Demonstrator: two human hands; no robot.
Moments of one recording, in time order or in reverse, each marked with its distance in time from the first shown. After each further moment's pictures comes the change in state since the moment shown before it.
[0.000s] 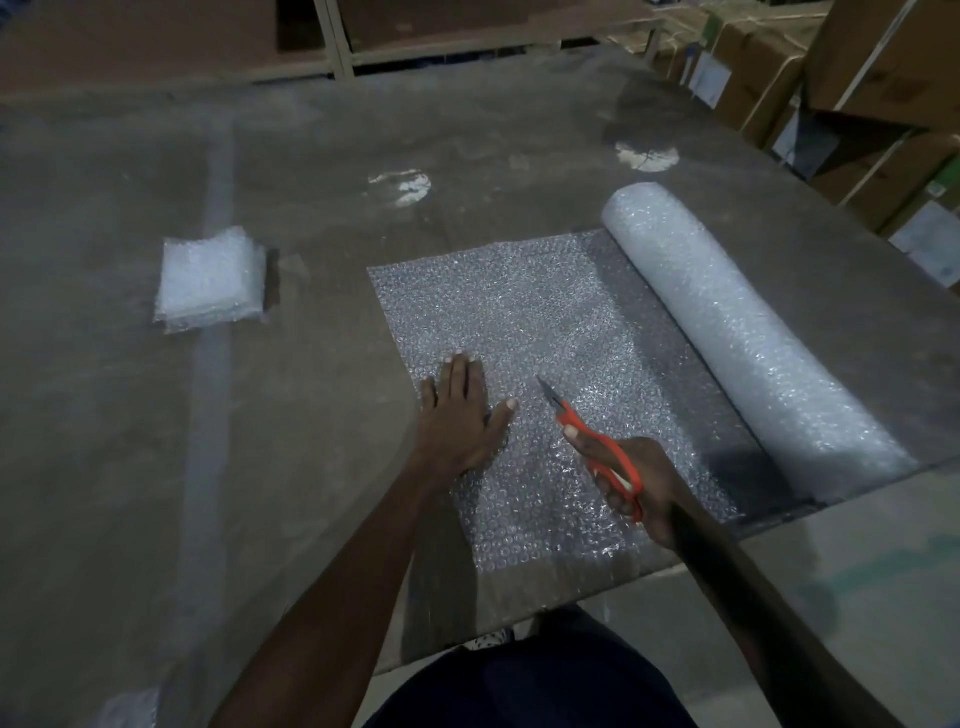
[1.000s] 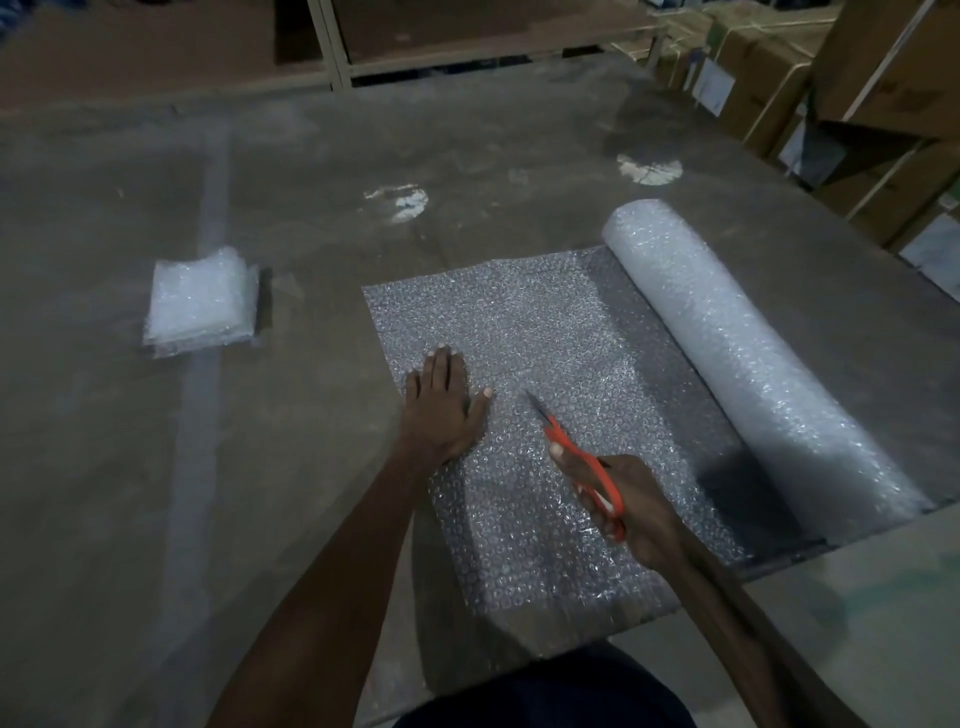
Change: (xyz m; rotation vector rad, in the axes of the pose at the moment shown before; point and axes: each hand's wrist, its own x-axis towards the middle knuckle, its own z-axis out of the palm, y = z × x) left_hand 0.051 -0.030 -0.005 0.025 0.012 0.003; right_hand 0.026 -0.005 0.007 0.075 -0.035 0.050
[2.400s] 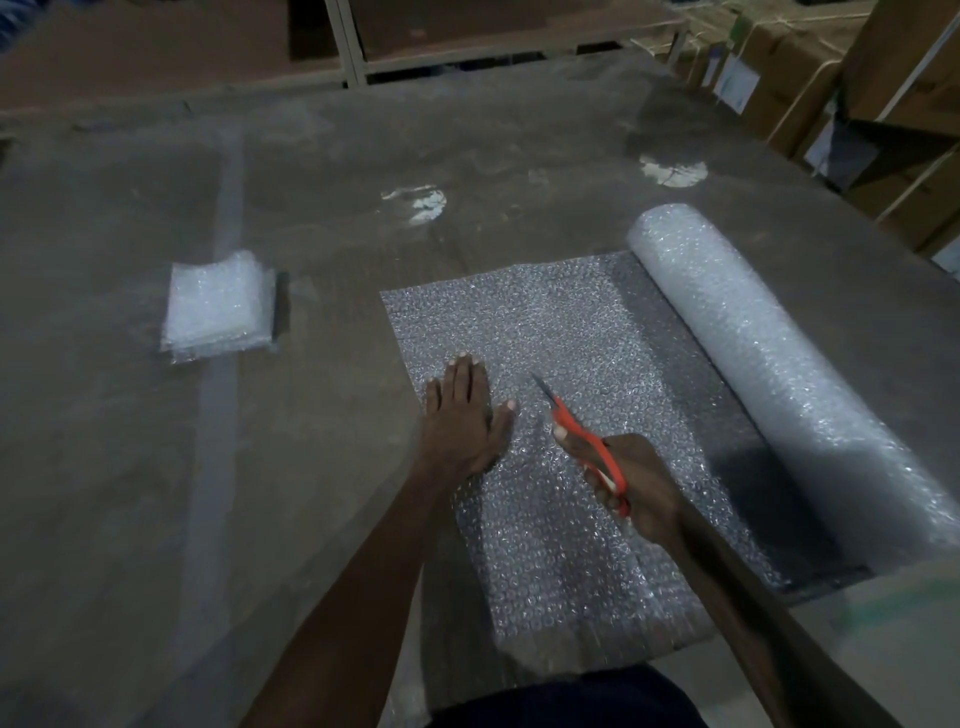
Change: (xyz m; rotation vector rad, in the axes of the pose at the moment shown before) left_hand -0.001 0.000 0.002 -0.027 0.028 0.006; right_hand 0.036 -0.025 0.017 -0.016 0.019 0.001
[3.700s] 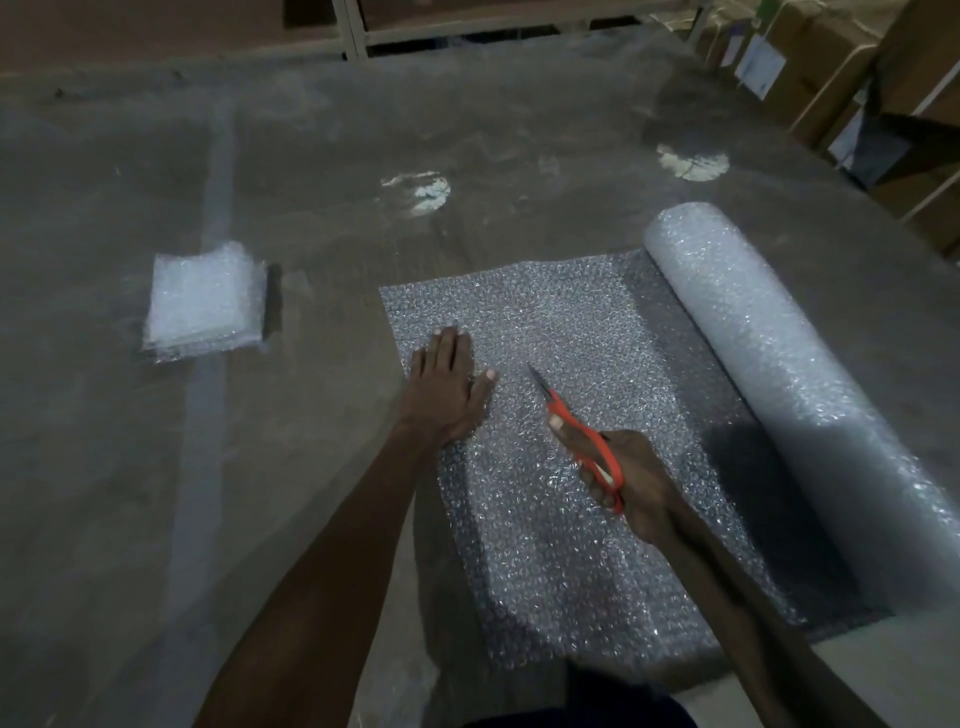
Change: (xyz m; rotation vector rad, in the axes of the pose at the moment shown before) left_hand 0.054 -0.035 -0.019 0.012 -0.016 0.006; right_hand 0.030 -0.015 0.007 0.019 -0.020 0.014
